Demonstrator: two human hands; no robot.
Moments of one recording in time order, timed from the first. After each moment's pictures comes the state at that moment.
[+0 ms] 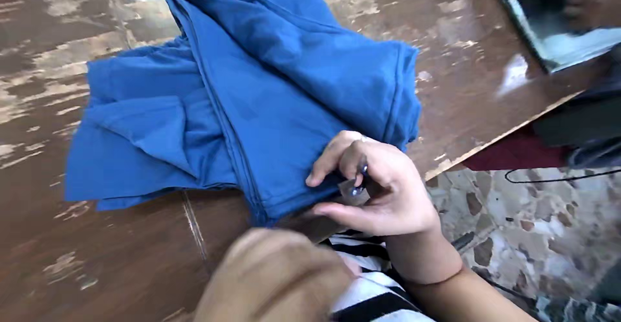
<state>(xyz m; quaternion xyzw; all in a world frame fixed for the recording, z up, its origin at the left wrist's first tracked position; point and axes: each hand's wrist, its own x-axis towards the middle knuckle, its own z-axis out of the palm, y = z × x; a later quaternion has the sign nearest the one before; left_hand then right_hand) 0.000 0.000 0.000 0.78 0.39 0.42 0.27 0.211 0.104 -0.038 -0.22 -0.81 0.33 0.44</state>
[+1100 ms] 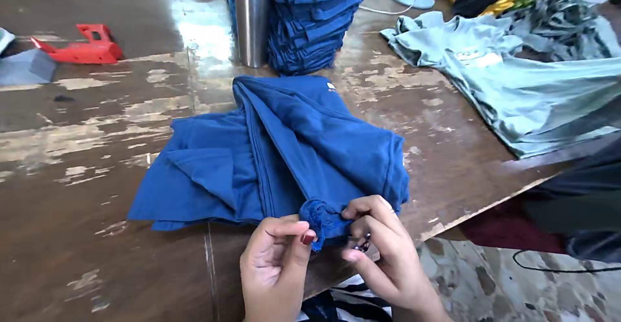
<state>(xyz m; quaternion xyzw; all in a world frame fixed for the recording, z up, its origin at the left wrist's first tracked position) 0.041 0.041 -0.051 0.44 0.32 0.73 0.40 0.219 0.077 -0.046 -0.33 -0.83 0.18 0.42</state>
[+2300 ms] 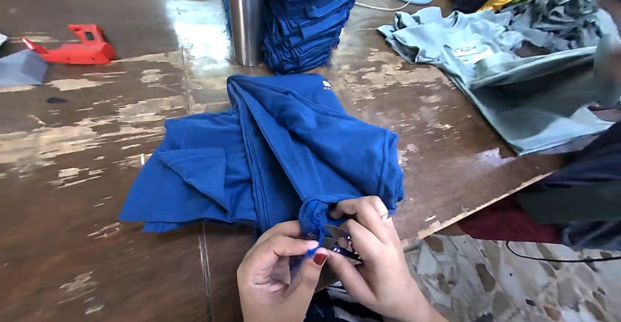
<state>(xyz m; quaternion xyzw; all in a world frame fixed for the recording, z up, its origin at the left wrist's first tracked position) 0.043 0.032 -0.053 0.49 0.32 0.71 0.39 0.205 0.069 -0.044 -0.39 -0.83 0.08 0.39</state>
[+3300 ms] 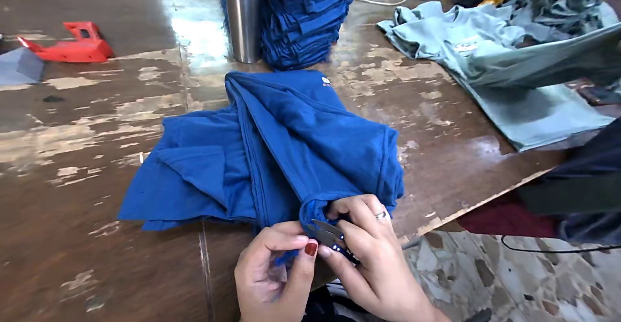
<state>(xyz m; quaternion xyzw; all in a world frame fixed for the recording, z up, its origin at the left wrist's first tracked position) 0.040 0.033 -0.054 0.52 0.34 0.70 0.36 0.202 0.063 -0.035 -0.41 -0.83 0.12 0.35</state>
